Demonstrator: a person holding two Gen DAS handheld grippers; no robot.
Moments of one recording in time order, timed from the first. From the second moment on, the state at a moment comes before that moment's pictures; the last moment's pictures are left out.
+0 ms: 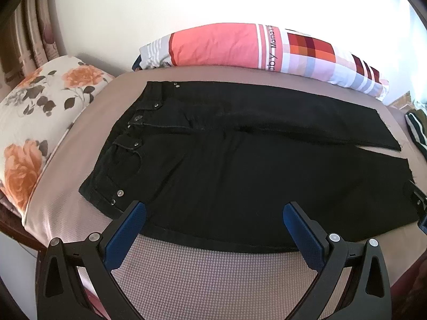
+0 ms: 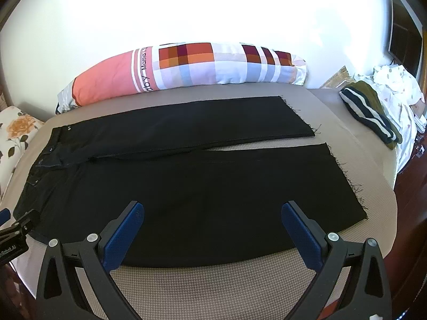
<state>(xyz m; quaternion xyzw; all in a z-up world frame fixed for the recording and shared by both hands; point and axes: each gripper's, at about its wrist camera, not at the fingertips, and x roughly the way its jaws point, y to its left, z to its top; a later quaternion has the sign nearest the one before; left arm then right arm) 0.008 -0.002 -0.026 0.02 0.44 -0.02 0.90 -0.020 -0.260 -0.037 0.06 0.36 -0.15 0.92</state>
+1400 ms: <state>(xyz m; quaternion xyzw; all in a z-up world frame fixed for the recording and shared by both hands) 0.022 0.010 -0.022 0.02 0.43 -0.01 0.90 -0.012 -0.263 -0.043 0.06 0.38 -0.17 0.91</state>
